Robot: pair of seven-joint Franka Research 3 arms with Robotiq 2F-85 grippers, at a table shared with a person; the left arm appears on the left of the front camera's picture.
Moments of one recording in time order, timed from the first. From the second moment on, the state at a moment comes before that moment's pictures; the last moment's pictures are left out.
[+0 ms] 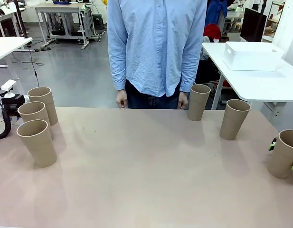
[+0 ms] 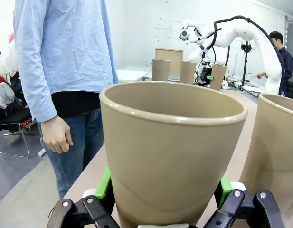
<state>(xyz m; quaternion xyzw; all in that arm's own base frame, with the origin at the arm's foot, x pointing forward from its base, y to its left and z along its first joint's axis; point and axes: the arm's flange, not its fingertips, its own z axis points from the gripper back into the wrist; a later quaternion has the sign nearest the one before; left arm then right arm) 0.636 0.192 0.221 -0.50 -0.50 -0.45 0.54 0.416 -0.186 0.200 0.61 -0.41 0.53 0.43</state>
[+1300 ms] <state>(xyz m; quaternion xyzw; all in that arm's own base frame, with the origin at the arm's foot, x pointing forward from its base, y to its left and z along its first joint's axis) 0.635 0.181 0.222 -0.50 -0.50 -0.45 0.54 0.412 -0.195 0.204 0.60 -0.41 0.53 0.43</state>
